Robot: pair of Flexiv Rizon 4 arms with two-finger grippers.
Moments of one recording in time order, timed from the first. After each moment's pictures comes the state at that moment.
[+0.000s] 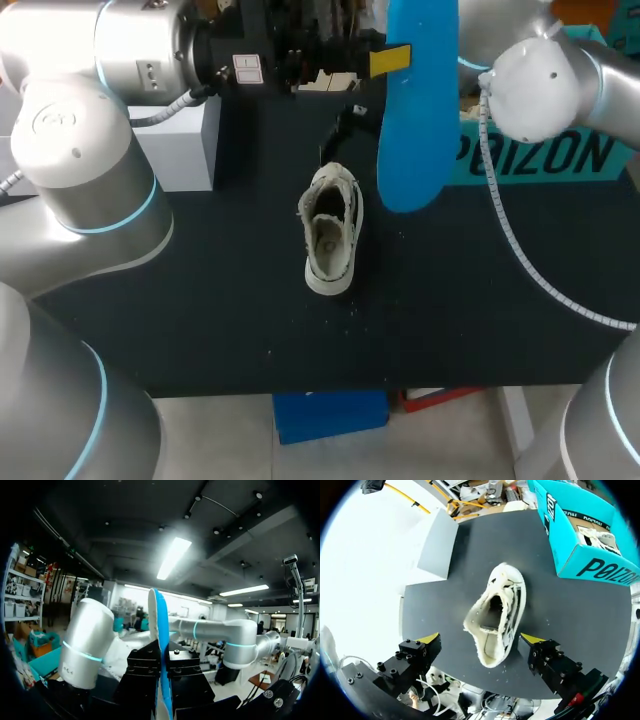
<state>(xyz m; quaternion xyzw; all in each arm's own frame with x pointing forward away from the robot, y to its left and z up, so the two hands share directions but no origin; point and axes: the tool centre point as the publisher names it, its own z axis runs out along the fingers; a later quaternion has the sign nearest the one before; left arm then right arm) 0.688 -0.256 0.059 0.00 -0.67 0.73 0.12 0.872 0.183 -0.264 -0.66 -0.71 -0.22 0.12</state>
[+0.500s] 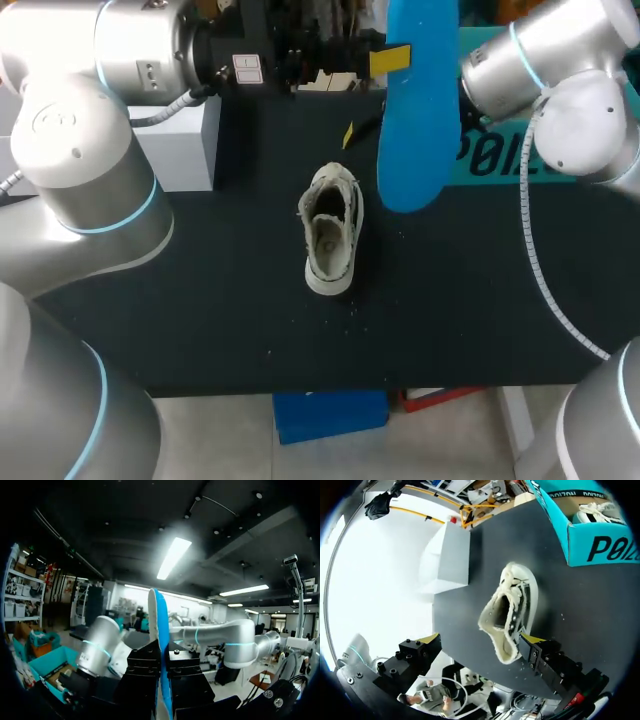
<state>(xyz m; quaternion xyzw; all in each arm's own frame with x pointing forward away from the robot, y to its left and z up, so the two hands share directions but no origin) 0.688 -0.256 0.059 0.00 -0.67 0.73 0.12 0.876 0.159 -0.247 -0.66 -0.63 -0.31 0.25</state>
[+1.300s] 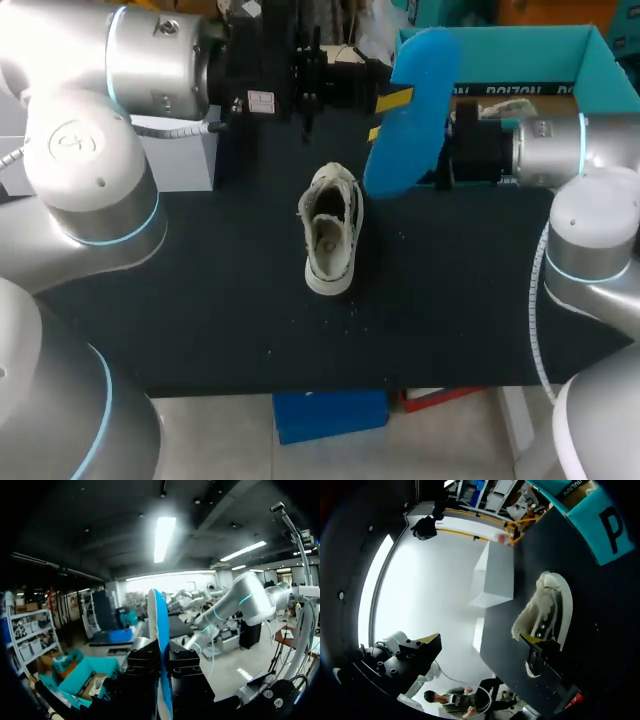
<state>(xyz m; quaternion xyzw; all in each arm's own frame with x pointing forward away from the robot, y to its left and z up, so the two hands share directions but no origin) 0.701 -0.264 0.008 -0.09 -0.73 0.68 -0.03 0.868 0.147 -0.232 -0.56 -0.53 -0.53 0.35</state>
